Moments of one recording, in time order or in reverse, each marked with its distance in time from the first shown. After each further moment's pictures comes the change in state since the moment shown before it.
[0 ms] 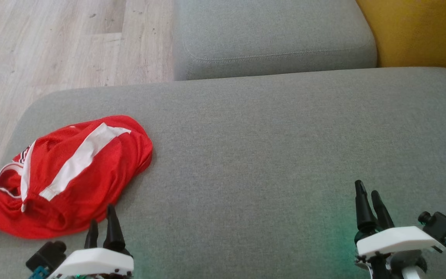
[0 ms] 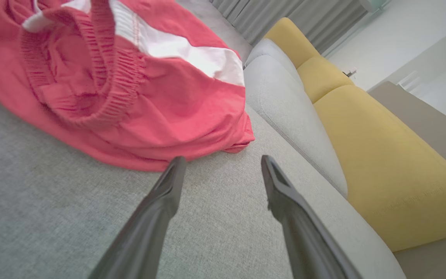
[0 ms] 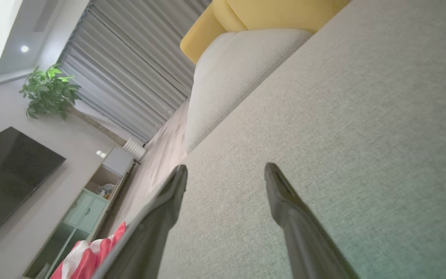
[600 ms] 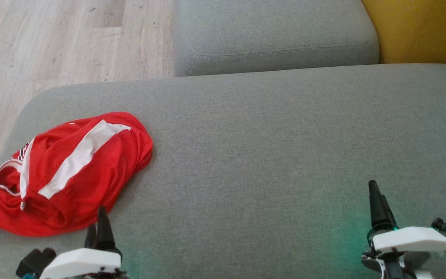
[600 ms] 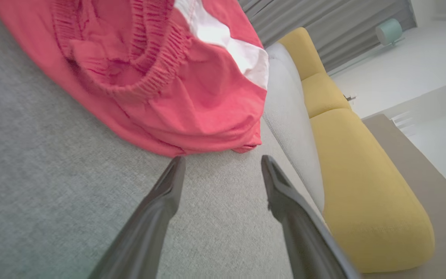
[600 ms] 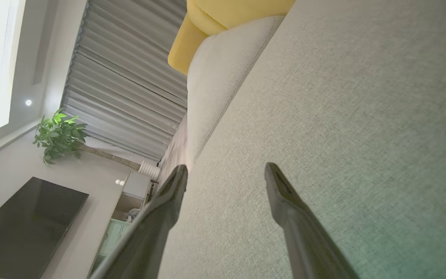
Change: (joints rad) left arm 0.000 0.000 0.044 -0.002 -0.230 -0.028 0.053; right arm 0.000 0.000 -0.050 0.001 0.251 0.000 0.053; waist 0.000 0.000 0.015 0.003
